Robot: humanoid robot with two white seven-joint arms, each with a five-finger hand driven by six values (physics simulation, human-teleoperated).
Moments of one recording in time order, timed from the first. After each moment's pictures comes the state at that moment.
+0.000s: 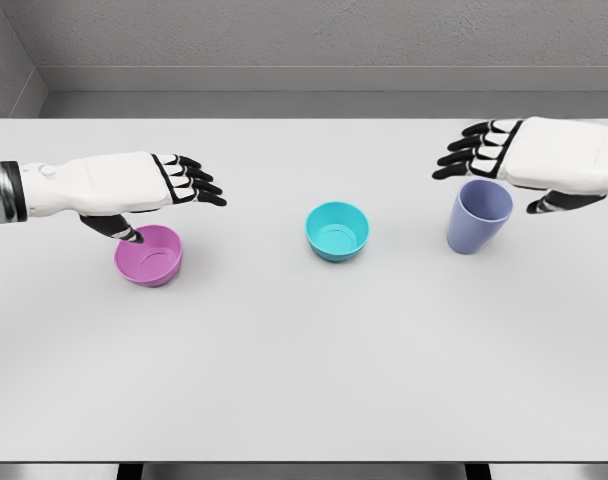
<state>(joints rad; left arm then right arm) -0.80 0.97 -0.84 -1.62 -0.27 -0.61 -0.43 -0.65 -1.08 0.50 -1.76 0.19 -0.61 0.61</state>
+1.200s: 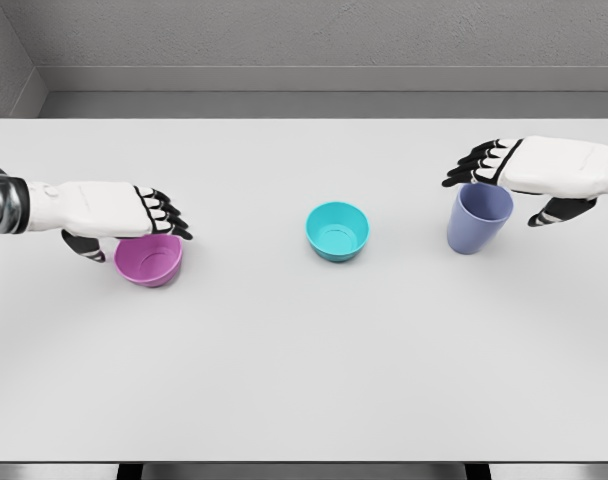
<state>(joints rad) -0.82 0.97 -0.88 -1.56 -0.41 -0.61 -0.61 -0.68 -1.02 0.60 -1.57 0.21 -0.61 0.61</state>
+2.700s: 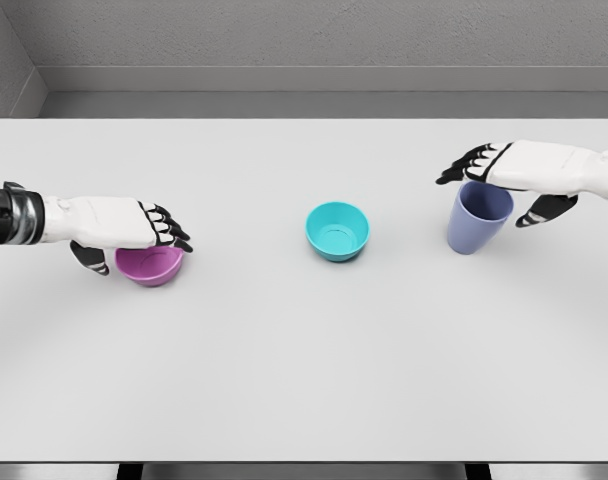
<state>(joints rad) -0.80 0.92 -0.91 -1.47 -0.44 -0.61 -0.61 -0.73 -0.94 0.66 -1.42 0.23 -0.61 0.61</state>
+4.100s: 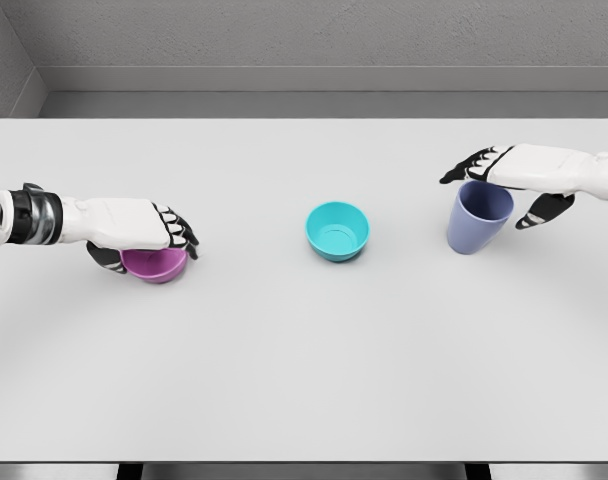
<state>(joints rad) -0.80 0.87 -0.91 -1.46 -0.46 -0.61 -0.61 -0.74 -0.90 0.69 -1.34 0.23 -0.60 0.61</state>
